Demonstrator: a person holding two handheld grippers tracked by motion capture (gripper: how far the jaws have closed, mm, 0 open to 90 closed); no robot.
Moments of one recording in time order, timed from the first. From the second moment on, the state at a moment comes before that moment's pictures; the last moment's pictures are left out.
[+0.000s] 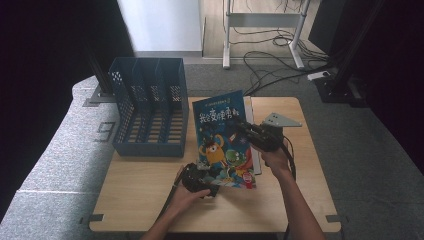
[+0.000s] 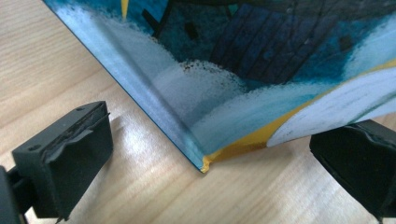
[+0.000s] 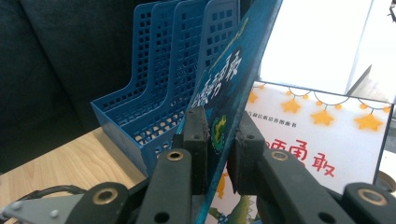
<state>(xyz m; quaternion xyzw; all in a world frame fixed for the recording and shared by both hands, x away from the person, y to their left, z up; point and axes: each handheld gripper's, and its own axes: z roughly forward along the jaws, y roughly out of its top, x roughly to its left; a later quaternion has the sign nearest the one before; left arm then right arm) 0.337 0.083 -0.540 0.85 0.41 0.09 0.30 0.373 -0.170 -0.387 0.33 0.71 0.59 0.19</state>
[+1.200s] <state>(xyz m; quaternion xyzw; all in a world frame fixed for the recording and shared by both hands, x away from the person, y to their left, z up) 0.337 0.078 -0.540 0.86 0.41 0.10 0.29 0.354 -0.193 -0.399 0.33 0.69 0.62 0.18</state>
